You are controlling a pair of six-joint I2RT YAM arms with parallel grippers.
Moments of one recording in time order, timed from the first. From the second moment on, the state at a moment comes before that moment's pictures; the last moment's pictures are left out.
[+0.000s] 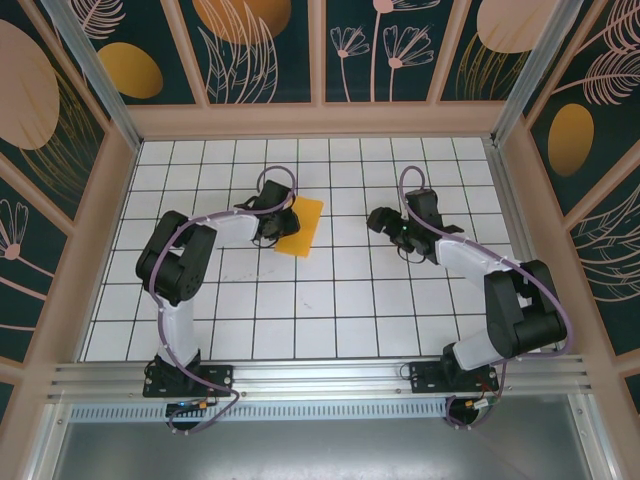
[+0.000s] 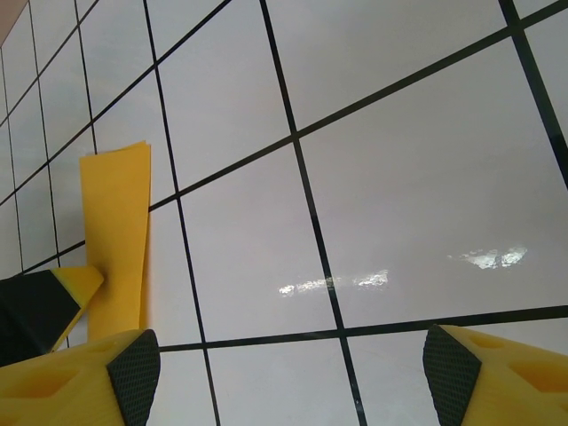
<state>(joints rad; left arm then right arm) -0.49 1.97 1.16 -0.16 0.06 -0.73 0.32 1.47 0.78 -0.10 -0.22 0.76</state>
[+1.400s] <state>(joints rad) -0.62 1.93 1.06 -0.07 0.18 -0.99 0.63 1.66 0.82 -0.11 -0.42 0.95</state>
